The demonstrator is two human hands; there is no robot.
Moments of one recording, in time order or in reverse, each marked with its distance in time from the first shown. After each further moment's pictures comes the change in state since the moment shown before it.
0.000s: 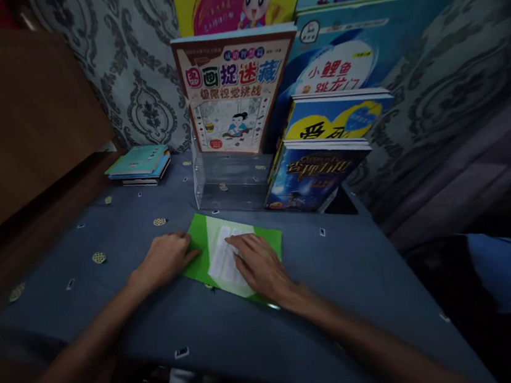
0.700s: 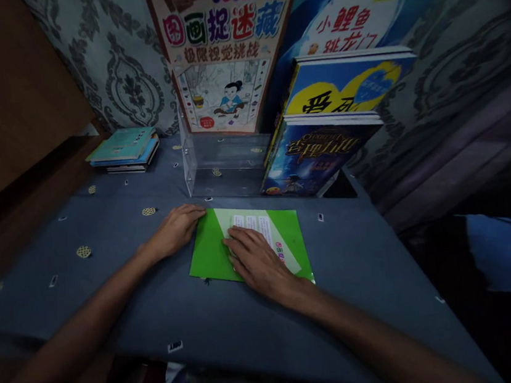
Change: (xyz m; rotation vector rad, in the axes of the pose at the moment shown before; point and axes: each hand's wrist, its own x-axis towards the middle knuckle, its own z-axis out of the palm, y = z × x) left_hand 0.058 -0.014 0.048 -0.439 0.316 0.328; right_hand -0.018 0.003 0.004 -0.098 -0.144 -0.015
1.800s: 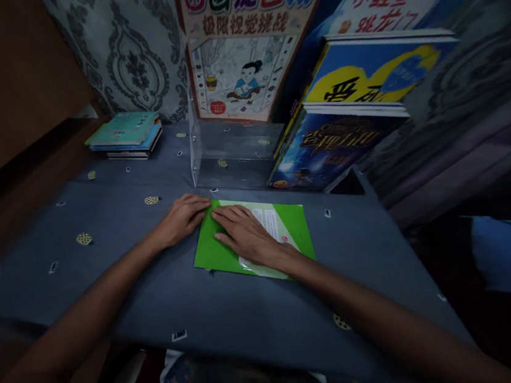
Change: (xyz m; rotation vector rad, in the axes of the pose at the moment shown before) left_hand -0.001 -0.014 0.007 -0.103 0.045 0.078; right_hand 0.057 0.005 0.002 -0.014 -0.213 0.003
